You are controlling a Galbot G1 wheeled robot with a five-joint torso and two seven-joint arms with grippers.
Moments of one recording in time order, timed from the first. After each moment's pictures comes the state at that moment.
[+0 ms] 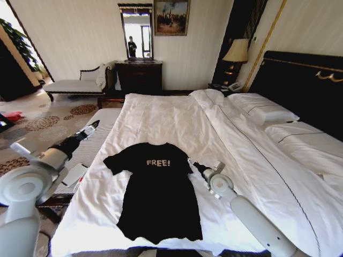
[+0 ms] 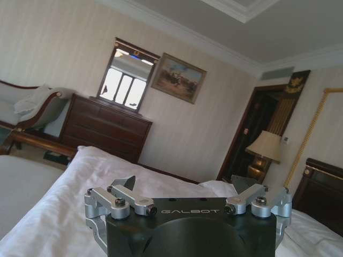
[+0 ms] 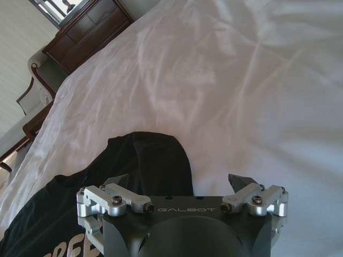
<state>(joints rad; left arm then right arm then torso) 1.13 -0.94 -0.91 -2.33 -1.32 0.62 -0.33 -0.97 0.94 0.08 1.83 1.47 -0.20 0.60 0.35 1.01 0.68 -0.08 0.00</state>
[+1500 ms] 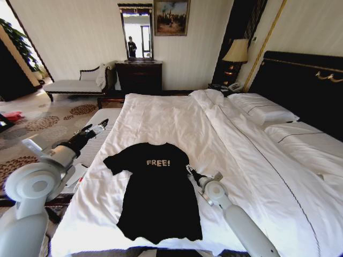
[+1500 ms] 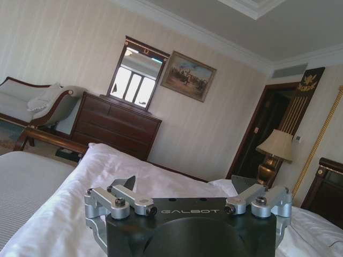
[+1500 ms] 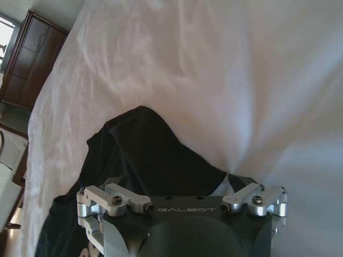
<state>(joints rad) 1.13 -0.97 -0.90 -2.30 -1.28 0.62 -0.33 -1.10 1.19 0.21 1.86 1.60 -0.09 0.75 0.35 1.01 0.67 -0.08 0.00</state>
